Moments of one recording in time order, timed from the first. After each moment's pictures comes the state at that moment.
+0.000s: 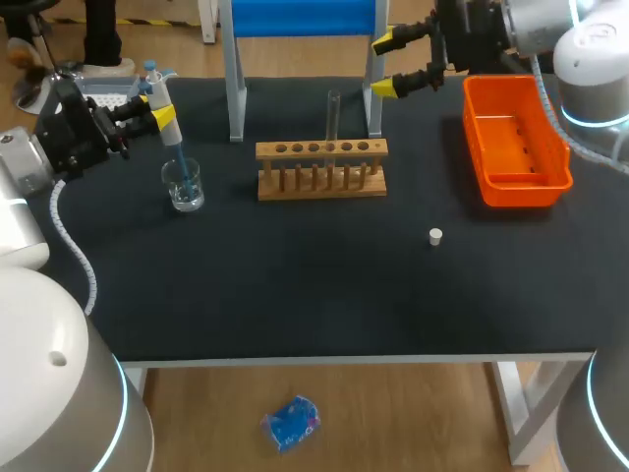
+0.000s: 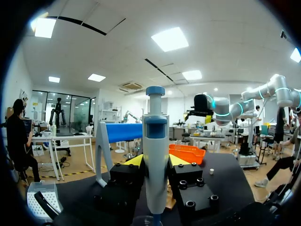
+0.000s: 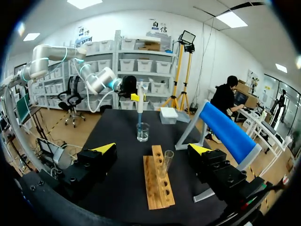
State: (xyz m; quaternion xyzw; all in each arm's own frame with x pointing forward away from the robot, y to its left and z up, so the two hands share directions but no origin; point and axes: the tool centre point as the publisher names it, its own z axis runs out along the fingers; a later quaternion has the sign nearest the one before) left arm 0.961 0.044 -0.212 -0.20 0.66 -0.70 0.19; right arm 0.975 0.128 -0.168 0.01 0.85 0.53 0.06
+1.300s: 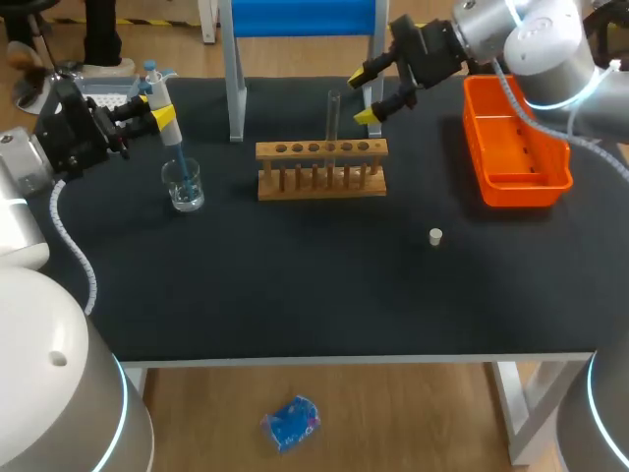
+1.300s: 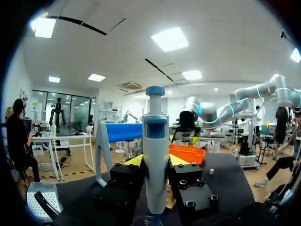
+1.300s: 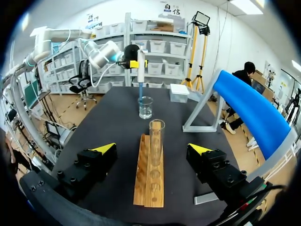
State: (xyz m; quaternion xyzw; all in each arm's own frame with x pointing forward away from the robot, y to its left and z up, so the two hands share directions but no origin) left arm 0.961 0.044 -0.212 -0.20 0.66 -0.70 0.19; right arm 1.020 0.152 -0.259 -0.04 0.89 0.46 -0.01
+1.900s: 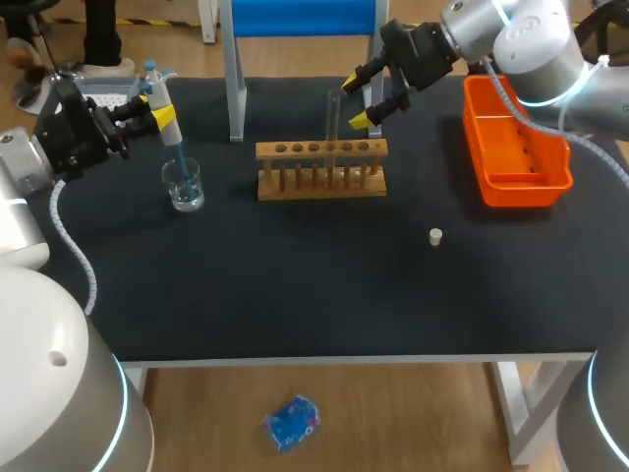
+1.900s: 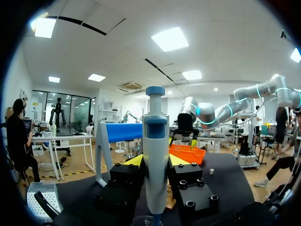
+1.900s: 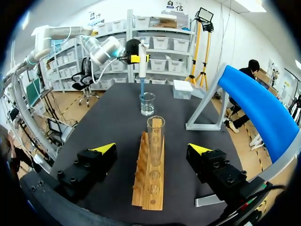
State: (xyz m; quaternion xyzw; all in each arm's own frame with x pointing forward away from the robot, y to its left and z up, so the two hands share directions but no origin) left arm 0.961 0.044 -0.212 -0.20 0.66 -0.70 0.19; right arm 1.022 0.160 -0.270 -0.05 0.89 0.45 -0.02
